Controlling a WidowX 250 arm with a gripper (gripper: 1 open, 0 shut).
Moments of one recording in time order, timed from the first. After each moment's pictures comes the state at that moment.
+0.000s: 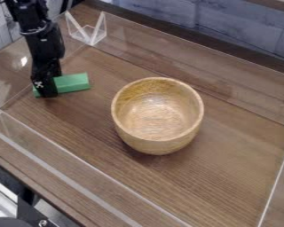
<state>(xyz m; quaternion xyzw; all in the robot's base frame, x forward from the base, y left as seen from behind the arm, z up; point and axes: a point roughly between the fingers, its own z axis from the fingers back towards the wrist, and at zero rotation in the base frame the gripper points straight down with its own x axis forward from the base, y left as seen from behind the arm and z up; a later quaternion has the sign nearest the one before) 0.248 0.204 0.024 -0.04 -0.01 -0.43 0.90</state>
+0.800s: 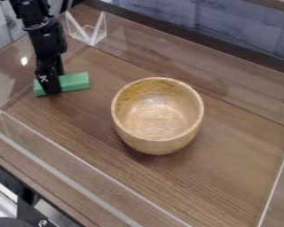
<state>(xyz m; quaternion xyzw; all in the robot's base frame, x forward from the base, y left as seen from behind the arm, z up) 0.261 0.209 0.022 -0.06 -0.02 -0.41 0.91</state>
